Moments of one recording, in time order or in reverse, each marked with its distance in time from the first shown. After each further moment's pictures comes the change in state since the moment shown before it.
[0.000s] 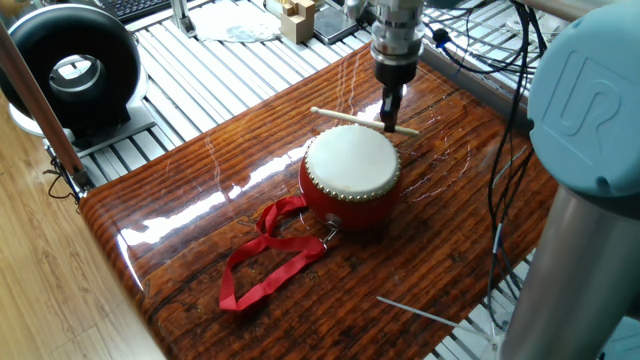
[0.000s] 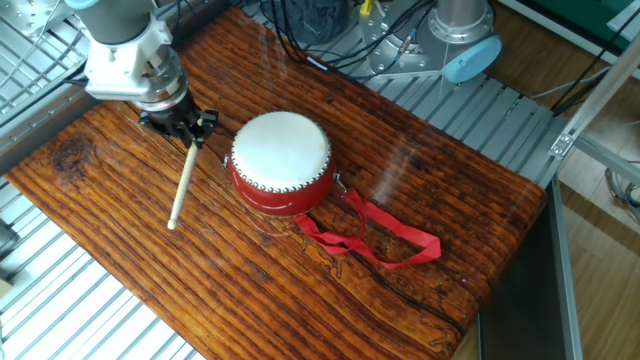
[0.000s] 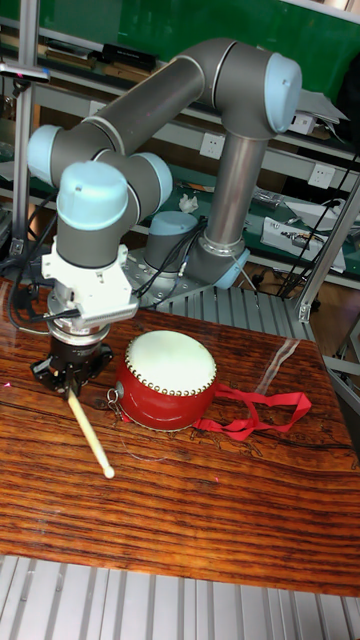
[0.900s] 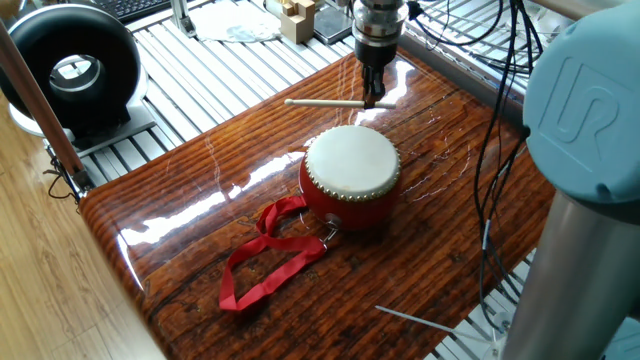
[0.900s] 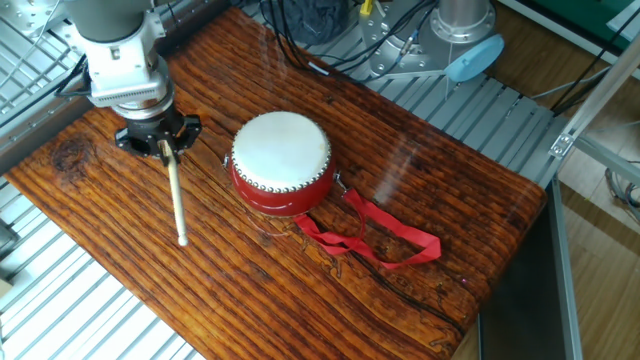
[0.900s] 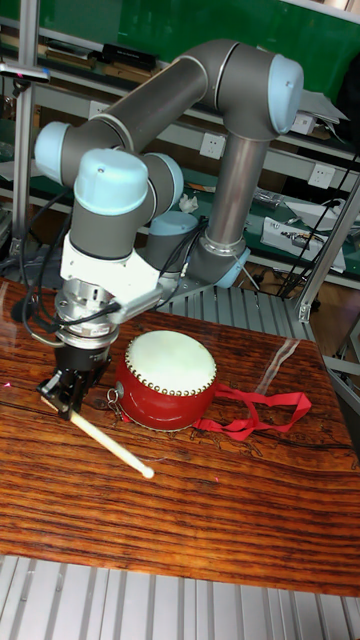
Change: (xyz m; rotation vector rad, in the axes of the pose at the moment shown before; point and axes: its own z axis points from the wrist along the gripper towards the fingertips) arm -0.044 -0.020 -0.020 0.105 -0.070 -0.365
